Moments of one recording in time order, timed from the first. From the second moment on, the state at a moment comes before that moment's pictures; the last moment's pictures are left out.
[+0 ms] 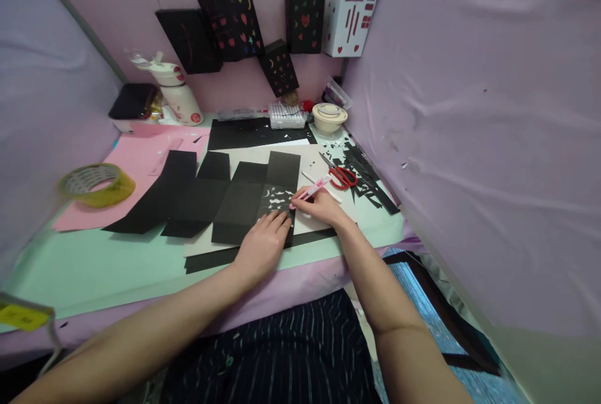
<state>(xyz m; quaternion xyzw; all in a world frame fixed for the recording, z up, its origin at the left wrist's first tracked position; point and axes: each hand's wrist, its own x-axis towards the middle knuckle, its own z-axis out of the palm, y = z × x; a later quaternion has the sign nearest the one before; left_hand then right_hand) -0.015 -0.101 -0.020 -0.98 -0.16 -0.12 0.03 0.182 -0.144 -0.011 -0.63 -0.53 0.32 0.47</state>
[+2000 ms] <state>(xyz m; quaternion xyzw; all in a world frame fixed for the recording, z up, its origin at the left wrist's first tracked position) -0.014 -0.101 -0.017 -0.98 -0.16 -0.14 0.03 0.182 -0.141 -0.010 -0.64 -0.53 0.32 0.45</state>
